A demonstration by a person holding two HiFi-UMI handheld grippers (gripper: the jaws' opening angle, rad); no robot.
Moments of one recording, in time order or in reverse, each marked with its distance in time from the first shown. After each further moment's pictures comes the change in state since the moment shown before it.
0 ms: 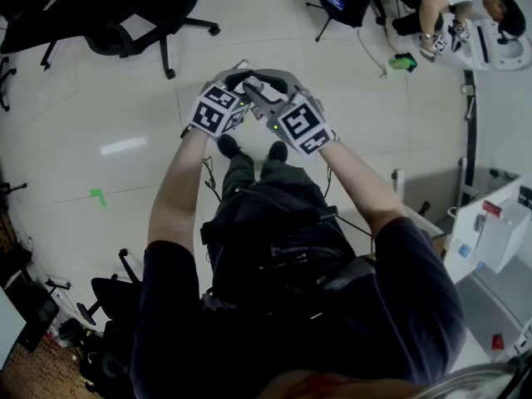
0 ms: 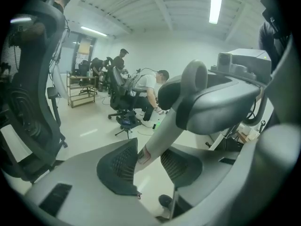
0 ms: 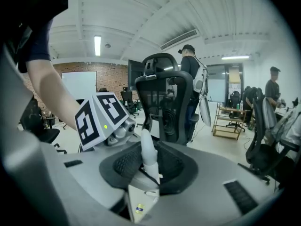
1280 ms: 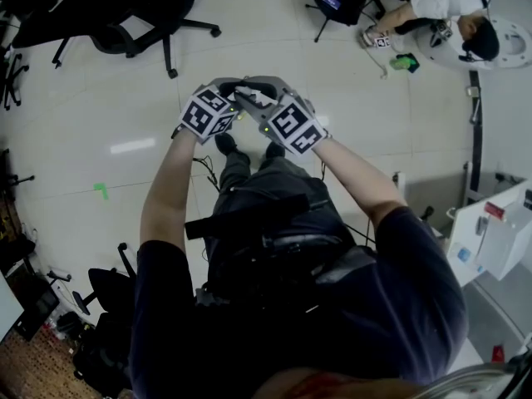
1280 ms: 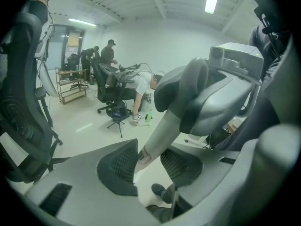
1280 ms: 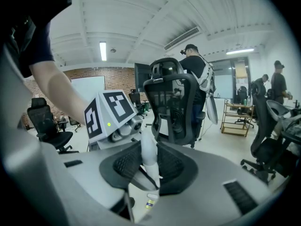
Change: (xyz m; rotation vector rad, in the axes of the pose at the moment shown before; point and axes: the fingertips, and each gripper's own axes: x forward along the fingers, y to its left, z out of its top) left arm -0.003 -0.061 -0.016 0.056 0.141 -0.052; right arm -0.050 0.025 -0.014 0.018 -0.002 0.111
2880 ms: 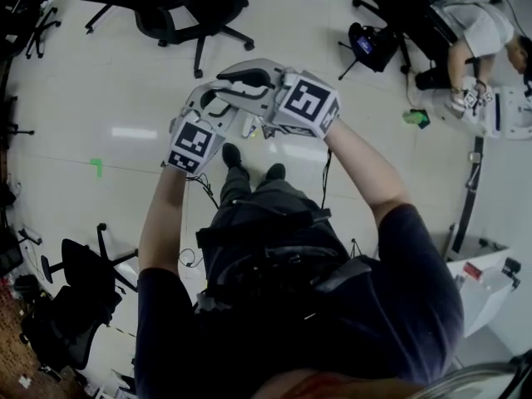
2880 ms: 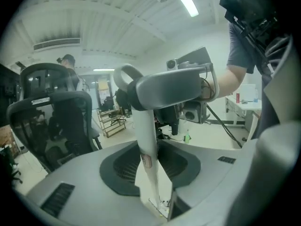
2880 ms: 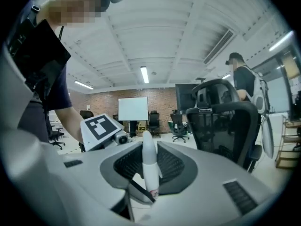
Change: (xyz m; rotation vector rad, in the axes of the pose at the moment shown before) left arm -0.168 0.019 0.053 0.129 -0.337 0.486; right arm 0.017 0.072 0.159 -0.188 -0.253 0.547
